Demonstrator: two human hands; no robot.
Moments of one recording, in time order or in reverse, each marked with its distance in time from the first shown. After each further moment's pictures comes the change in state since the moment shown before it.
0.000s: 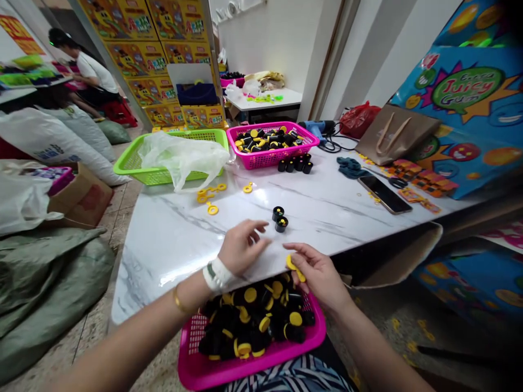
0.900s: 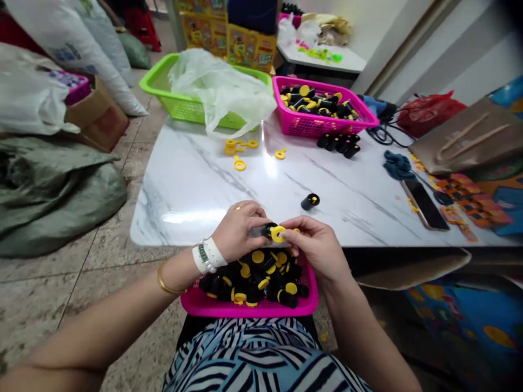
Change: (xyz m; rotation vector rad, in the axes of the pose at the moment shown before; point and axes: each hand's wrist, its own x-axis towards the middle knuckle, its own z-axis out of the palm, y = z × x) left_hand -0.063 -0.022 -0.011 0.186 -0.059 0.023; right_hand 0.016 -0.015 0.033 -0.161 -0.149 0.039
